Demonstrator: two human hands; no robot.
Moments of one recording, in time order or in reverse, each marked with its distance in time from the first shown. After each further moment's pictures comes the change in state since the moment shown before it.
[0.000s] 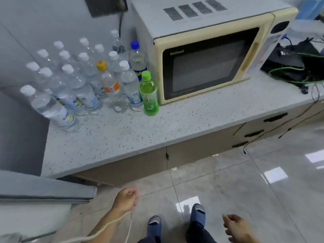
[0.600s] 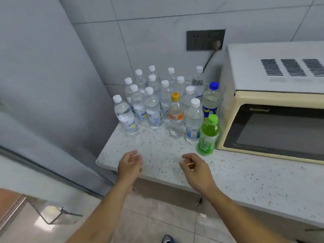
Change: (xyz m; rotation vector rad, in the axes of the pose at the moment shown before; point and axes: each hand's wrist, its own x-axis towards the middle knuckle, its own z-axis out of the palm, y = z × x) left_hand -0.011 0.149 -0.089 -0.498 0.651 0.271; right_hand -0.125 -0.353 0.155 -0.358 -0.530 -1.210
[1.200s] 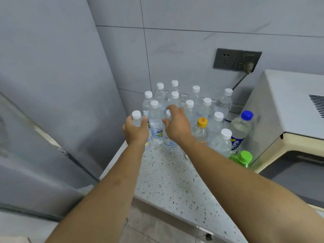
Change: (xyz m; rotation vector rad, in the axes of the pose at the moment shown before) left_hand 0.135 0.140 0.011 -0.107 0.367 0.146; right_hand 0.204 -0.166 0.075 -0.353 0.026 -0.354
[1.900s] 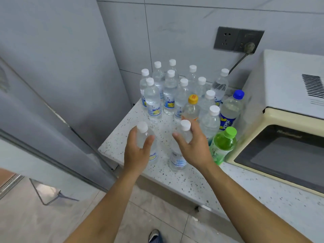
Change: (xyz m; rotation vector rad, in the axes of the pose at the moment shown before) left_hand -0.138 -0.070 -0.049 0.119 -0.212 0.263; right_hand -0.149 0.067 -0.047 0.347 0.051 -0.086
